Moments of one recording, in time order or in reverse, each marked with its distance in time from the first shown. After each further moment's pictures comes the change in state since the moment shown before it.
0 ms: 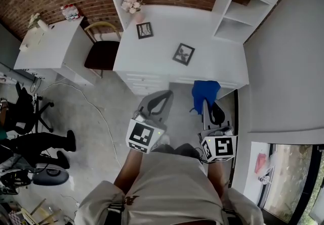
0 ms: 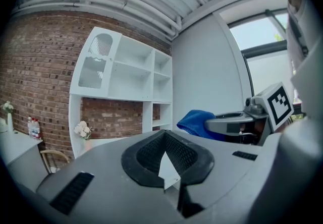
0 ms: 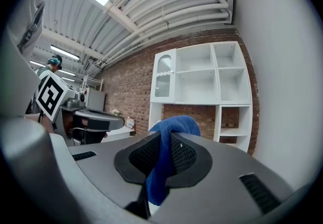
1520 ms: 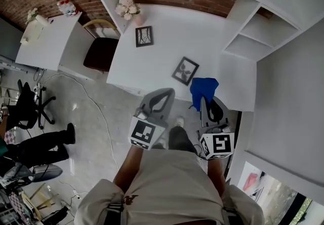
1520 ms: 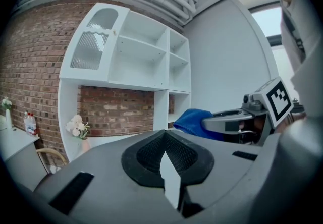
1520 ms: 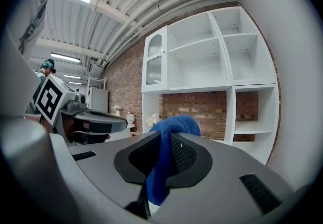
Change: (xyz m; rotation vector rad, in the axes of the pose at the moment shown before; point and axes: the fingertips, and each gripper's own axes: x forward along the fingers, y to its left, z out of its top) left arm 0.184 0.095 -0.028 -0.030 0.089 0.093; right arm 0.187 -0.107 -0.045 0.060 0.083 0.134
